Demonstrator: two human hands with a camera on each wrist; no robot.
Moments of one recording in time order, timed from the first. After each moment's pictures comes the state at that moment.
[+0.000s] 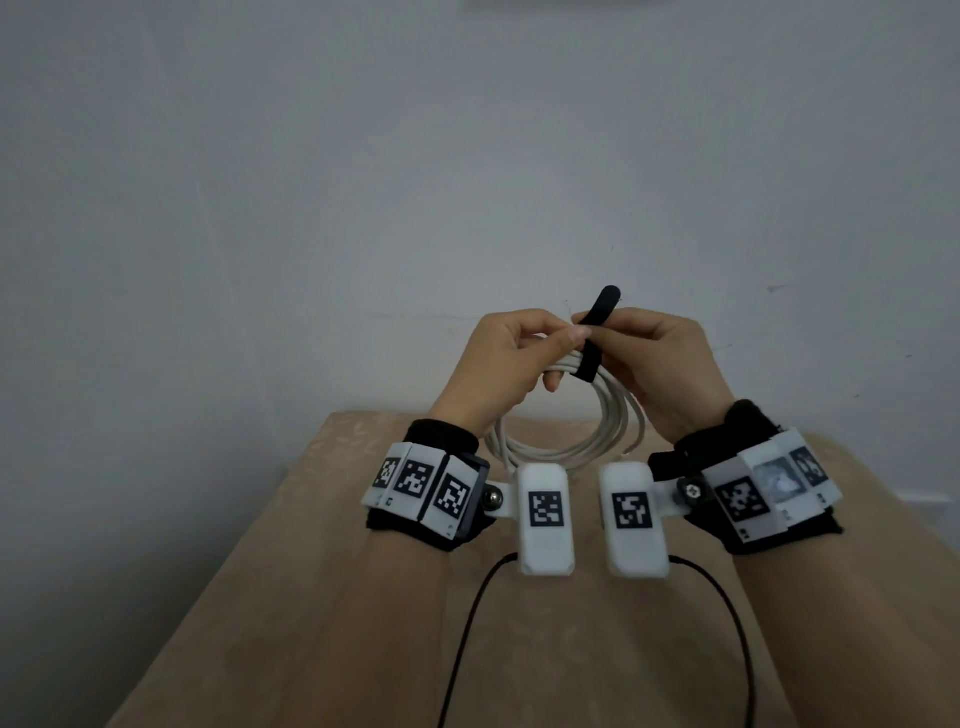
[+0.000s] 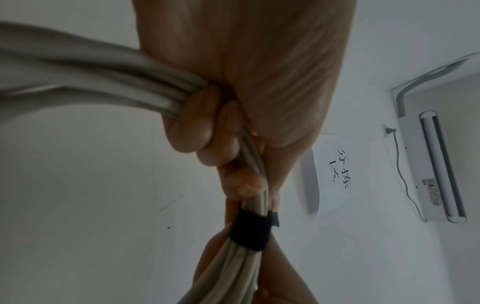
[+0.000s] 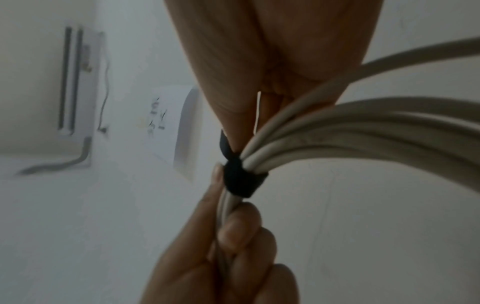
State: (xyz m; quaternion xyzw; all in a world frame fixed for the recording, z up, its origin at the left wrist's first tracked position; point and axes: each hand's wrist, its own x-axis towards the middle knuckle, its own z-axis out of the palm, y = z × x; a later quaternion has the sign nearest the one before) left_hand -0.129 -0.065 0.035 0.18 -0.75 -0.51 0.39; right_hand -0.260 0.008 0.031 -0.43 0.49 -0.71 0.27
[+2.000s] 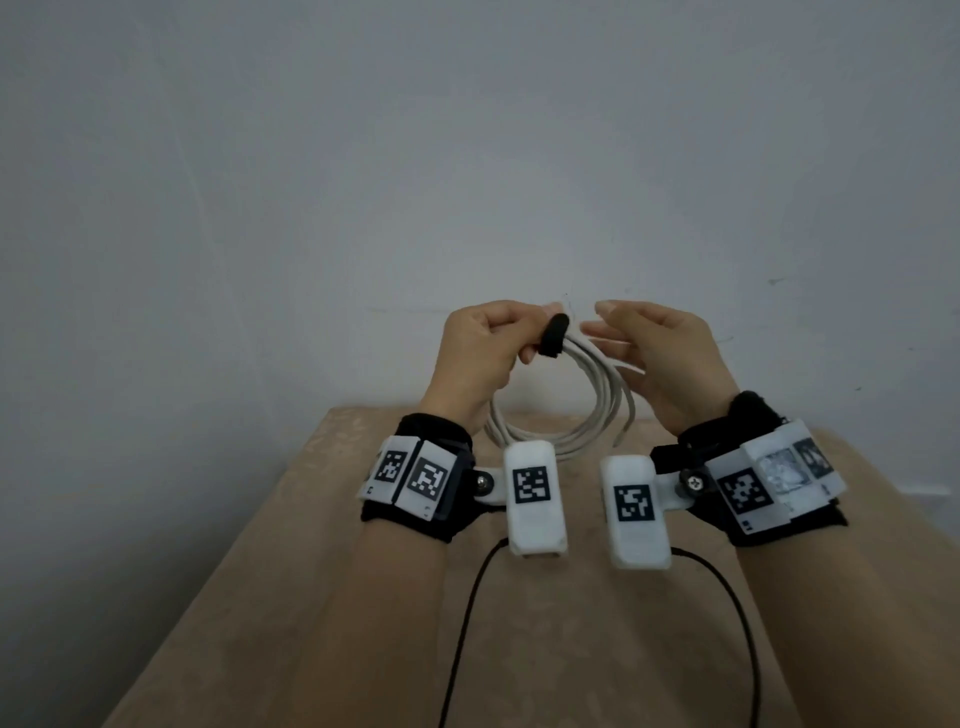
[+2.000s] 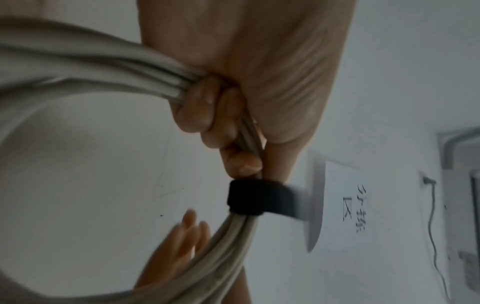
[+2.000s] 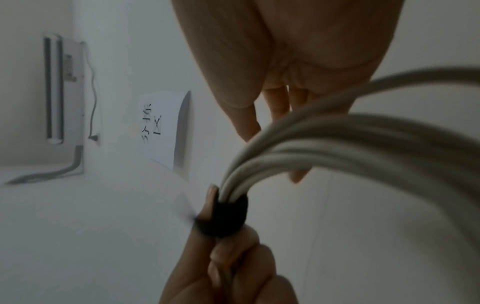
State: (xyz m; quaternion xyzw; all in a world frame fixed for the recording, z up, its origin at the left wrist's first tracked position) left_hand -0.128 -0.070 0.035 0.22 -0.65 -0.56 0.47; right_hand -0.266 0.007 0.035 -0.34 0.54 -0.71 0.30
